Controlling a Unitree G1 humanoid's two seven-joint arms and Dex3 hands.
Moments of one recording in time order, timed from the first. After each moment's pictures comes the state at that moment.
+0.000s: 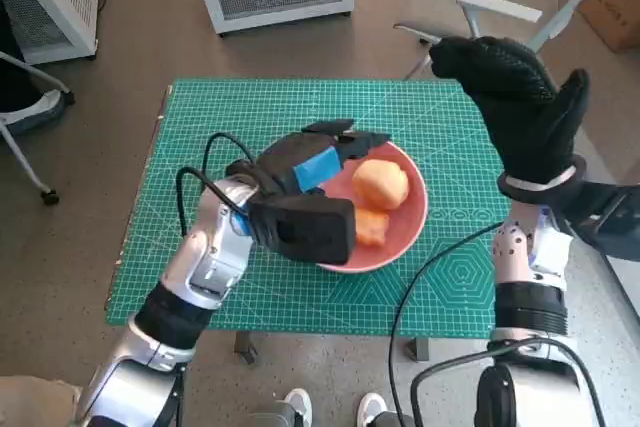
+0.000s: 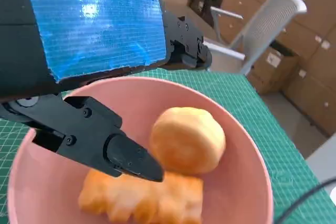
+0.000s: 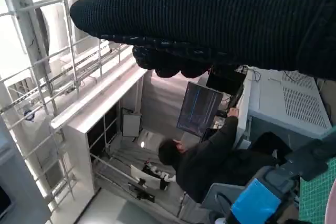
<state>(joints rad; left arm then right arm) -0.72 0.30 -0.35 0.22 0.55 0.11 -0.41 -0.82 -0.15 -0.28 0.69 0.50 -0.59 0.89</state>
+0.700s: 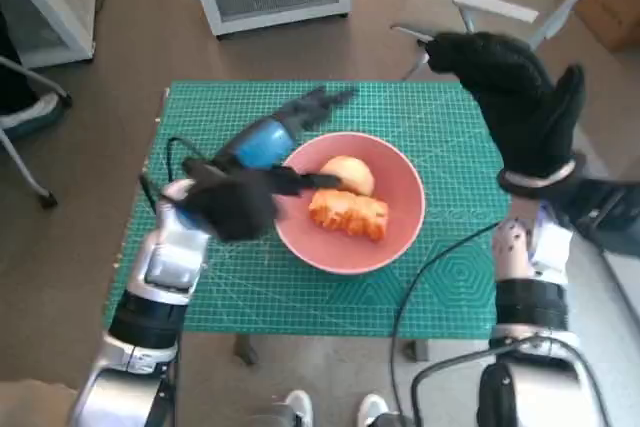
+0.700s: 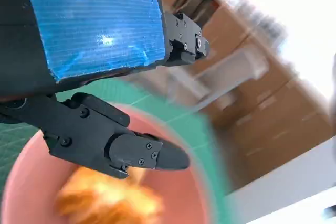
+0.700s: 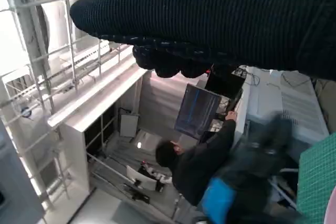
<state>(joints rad) -0.66 0.31 -0.04 0.25 0.11 -0.11 -0.40 -0.85 -0.17 -0.27 0.70 0.47 -0.60 0.86</state>
